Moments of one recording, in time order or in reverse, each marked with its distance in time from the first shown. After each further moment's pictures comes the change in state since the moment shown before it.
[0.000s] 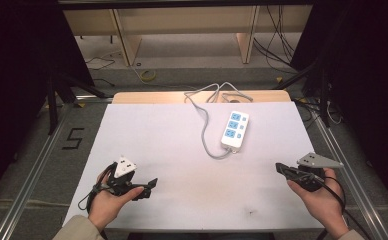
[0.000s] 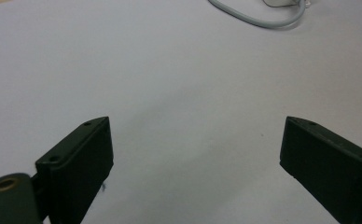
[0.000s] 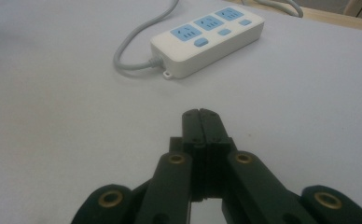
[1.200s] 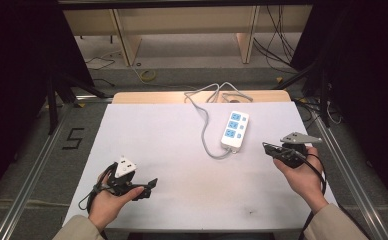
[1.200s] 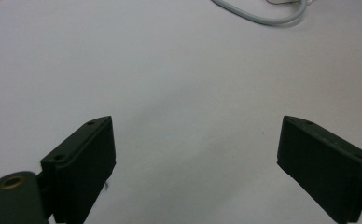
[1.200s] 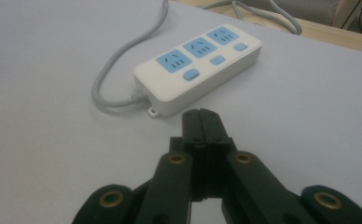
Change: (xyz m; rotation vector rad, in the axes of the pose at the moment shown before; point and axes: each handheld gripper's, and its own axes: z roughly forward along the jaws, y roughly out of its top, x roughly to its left) left arm 0.000 -0.001 0.001 0.010 -0.001 0.003; right arm -0.004 0.046 0.043 0.029 -0.035 0.002
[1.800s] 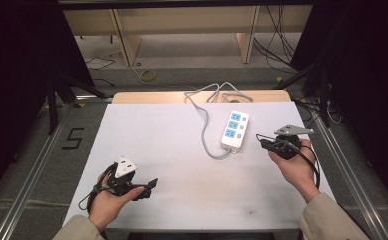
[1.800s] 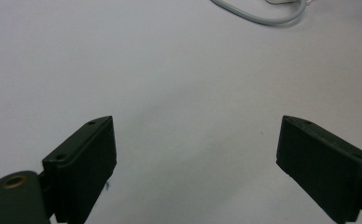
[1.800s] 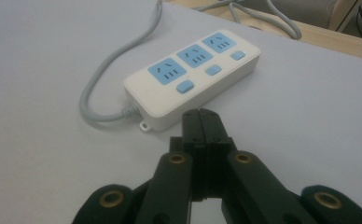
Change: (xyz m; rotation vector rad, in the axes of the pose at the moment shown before) left arm 0.000 0.000 0.000 0.001 0.000 0.001; right arm -0.004 0.016 0.019 0.021 -0.014 -0.005
